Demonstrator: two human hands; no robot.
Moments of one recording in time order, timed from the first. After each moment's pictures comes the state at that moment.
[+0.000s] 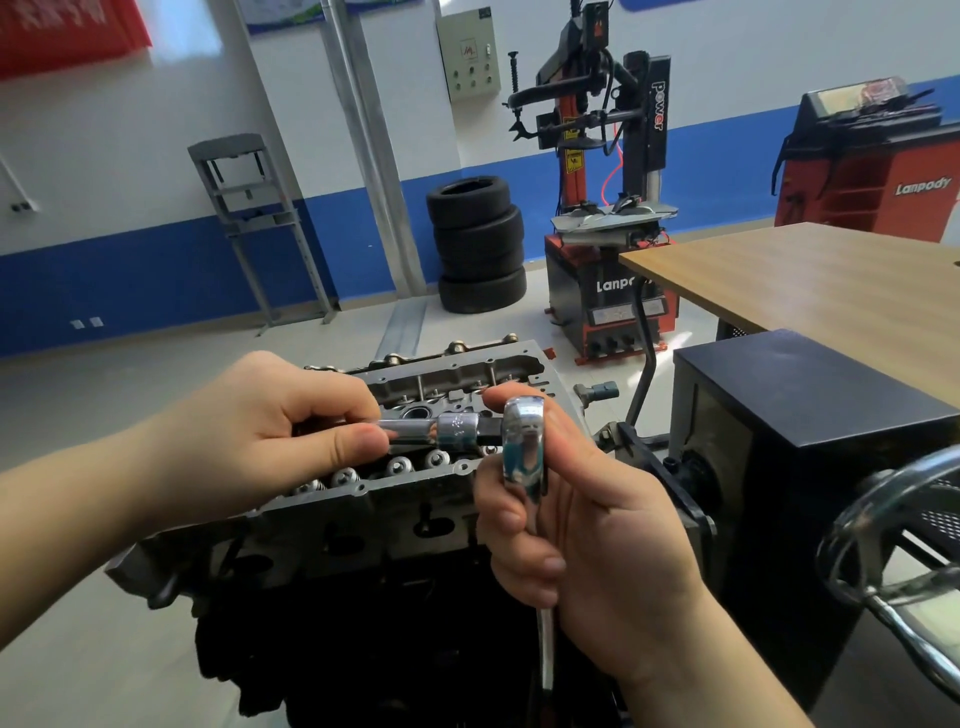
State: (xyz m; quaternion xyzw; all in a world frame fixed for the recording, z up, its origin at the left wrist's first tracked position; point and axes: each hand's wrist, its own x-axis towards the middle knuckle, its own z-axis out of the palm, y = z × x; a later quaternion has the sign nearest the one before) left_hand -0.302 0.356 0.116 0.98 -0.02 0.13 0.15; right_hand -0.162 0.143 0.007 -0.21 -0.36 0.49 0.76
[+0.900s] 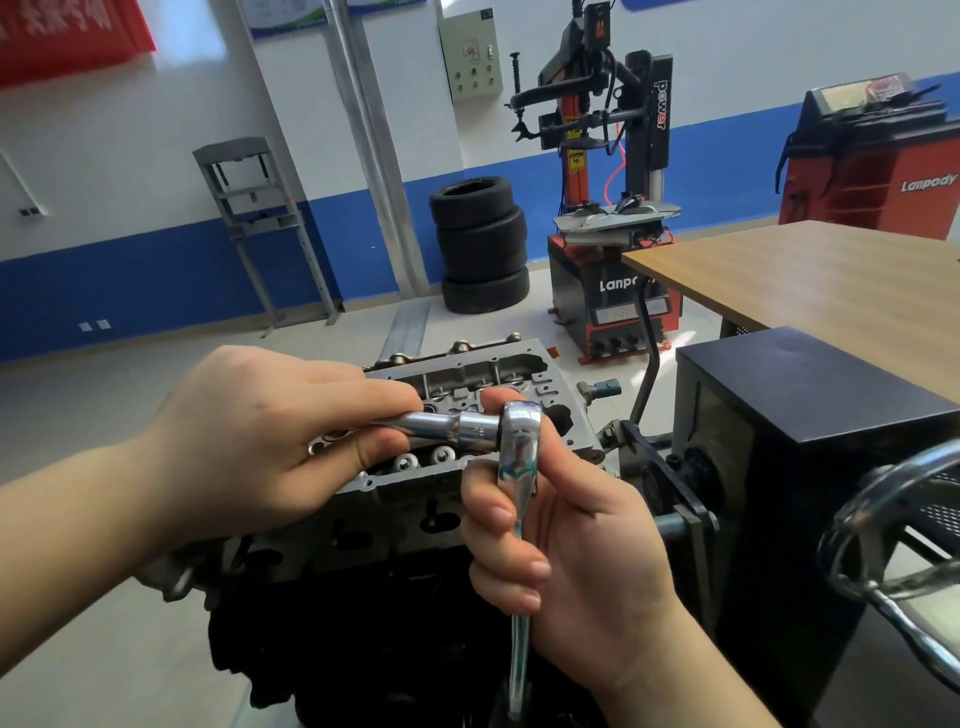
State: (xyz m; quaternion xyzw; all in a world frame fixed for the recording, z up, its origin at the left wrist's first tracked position) left_hand -0.305 0.346 0.114 0.95 -0.12 0.26 -0.11; right_hand -0.178 0.151 0.003 -0.11 -0.30 0.55 0.77
